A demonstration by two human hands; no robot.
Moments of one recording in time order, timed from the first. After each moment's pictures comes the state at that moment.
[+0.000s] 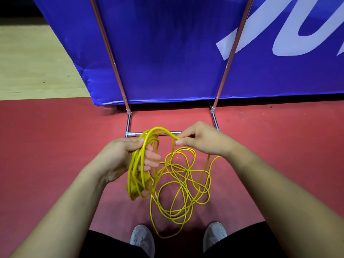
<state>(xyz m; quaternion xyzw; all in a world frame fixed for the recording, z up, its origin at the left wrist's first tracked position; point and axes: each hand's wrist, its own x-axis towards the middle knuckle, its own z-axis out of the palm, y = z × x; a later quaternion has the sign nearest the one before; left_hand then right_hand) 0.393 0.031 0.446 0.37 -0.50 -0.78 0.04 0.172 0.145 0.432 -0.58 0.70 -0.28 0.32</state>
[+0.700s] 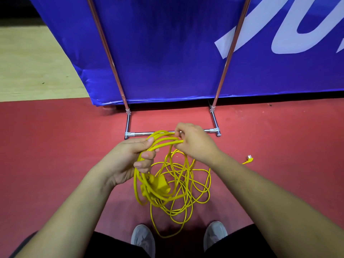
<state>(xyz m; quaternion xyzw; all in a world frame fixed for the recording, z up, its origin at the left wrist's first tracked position) 0.382 0.043 0.438 0.29 -0.43 -0.86 0.04 0.191 0.135 0.401 -0.55 0.77 -0.28 0.16</state>
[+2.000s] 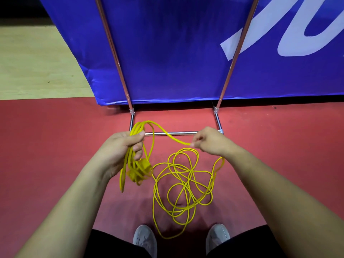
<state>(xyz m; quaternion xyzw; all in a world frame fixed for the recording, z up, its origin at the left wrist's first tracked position) 0.395 0.014 0.438 0.34 -0.54 -0.75 0.14 0.144 0.139 0.384 -0.50 0.78 -0.22 0.31</state>
